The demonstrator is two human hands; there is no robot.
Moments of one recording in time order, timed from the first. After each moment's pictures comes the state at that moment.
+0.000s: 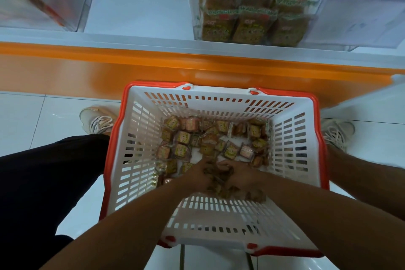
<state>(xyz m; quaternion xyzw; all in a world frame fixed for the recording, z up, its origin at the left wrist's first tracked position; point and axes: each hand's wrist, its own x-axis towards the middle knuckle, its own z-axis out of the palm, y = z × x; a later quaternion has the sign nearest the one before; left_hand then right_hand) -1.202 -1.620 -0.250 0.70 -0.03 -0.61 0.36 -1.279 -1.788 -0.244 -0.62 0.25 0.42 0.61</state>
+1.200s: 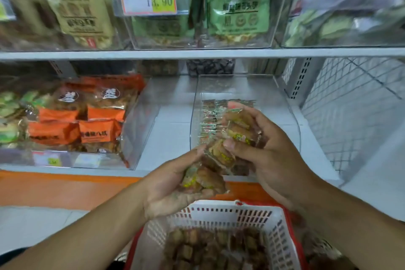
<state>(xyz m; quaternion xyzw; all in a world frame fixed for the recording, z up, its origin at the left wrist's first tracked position) -1.085 -1.665 0.133 0.33 -0.11 -0.63 0.70 -1.198 -1.831 0.165 -0.60 0.04 -0.17 0.78</state>
